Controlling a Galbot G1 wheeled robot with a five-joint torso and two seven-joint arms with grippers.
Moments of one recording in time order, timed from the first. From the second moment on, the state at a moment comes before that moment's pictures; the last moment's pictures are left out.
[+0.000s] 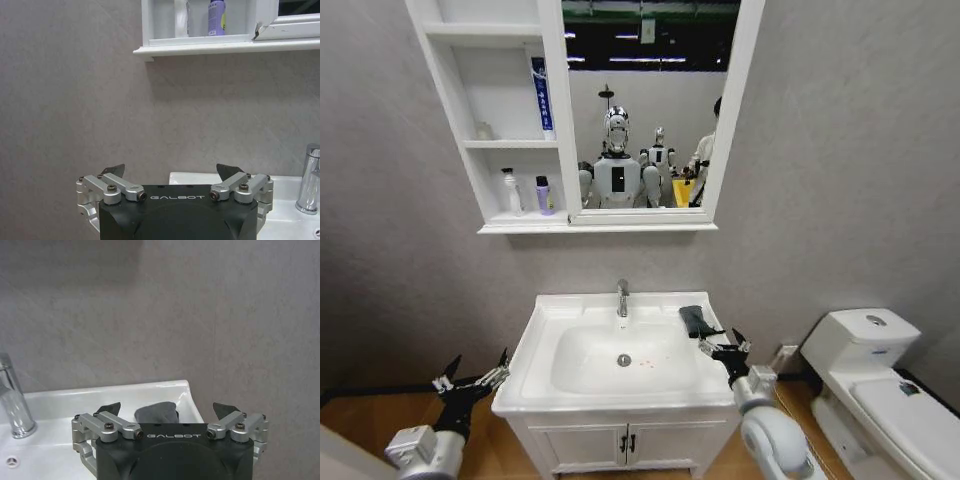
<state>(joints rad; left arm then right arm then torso) 1.81 -1.40 -0.87 -2.37 -0.35 0.20 -0.07 -1.24 1.16 0.46 1.94 0.51 -0.40 0.30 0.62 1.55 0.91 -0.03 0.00</state>
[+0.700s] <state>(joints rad) 1.81 -1.40 -0.87 -2.37 -0.35 0.20 -0.07 -0.73 1.07 0.14 1.44 0.83 -0.51 0.44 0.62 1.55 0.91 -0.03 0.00</state>
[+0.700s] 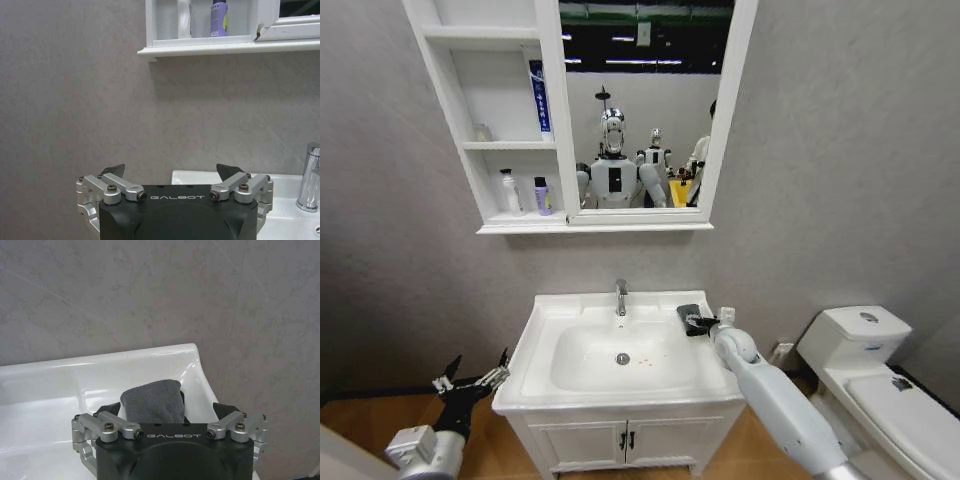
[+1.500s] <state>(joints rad) 1.81 -1.40 -0.87 -2.37 -0.35 0.20 -0.07 -0.64 1.10 0.06 1.27 0.82 -0.50 0.40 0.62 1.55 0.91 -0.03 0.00</state>
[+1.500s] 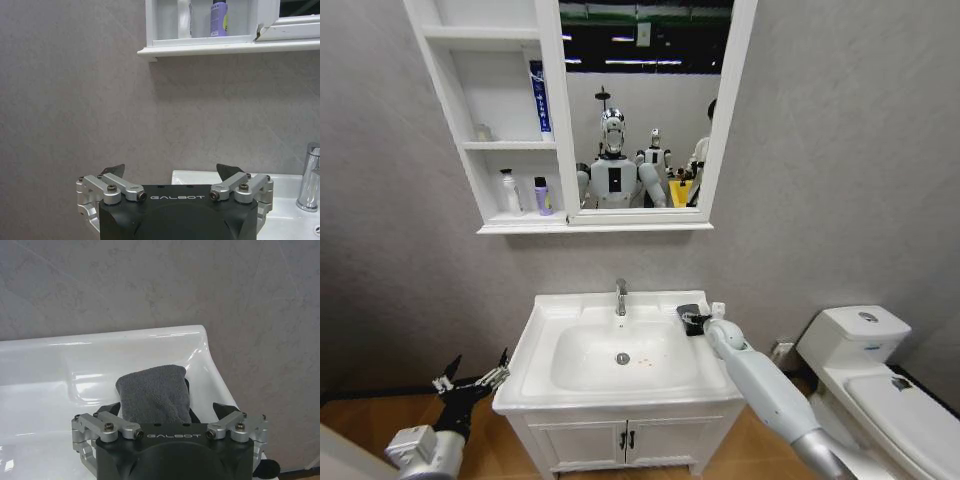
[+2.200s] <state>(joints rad) 1.81 -1.40 -0.87 -2.37 -0.35 0.20 -0.07 -0.62 1.13 0.03 1.22 0.79 -0.47 0.43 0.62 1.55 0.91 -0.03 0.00</state>
